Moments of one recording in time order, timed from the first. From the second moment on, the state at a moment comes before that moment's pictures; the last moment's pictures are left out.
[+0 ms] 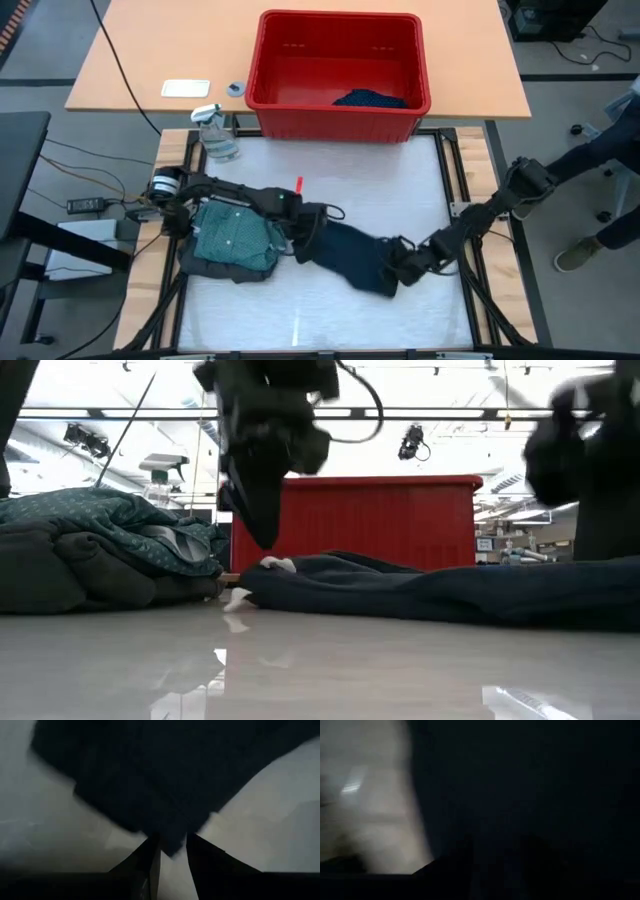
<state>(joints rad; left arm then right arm) -0.07 1.83 1.35 -0.78 0.13 -0.52 0.59 1.46 0.57 -0.04 0.20 1.60</state>
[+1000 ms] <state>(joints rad) -0.38 1.79 1.35 -0.68 -0.16 -1.16 0.51 1.53 0.58 -0.17 0.28 1.42</state>
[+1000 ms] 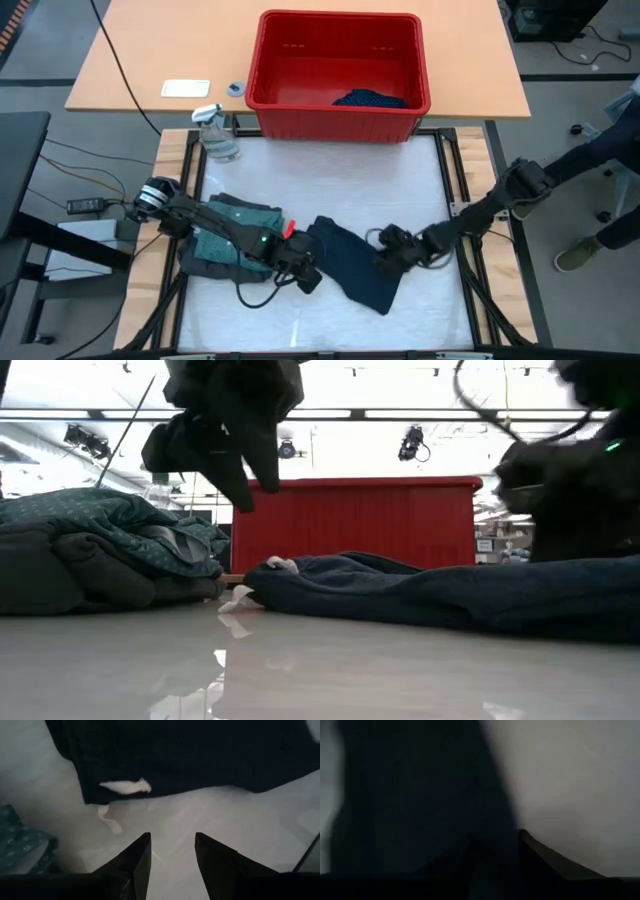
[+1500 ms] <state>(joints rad) -0.42 1.79 1.35 -0.57 -0.24 -1.24 0.59 1.33 0.57 -0.18 0.29 1.41</state>
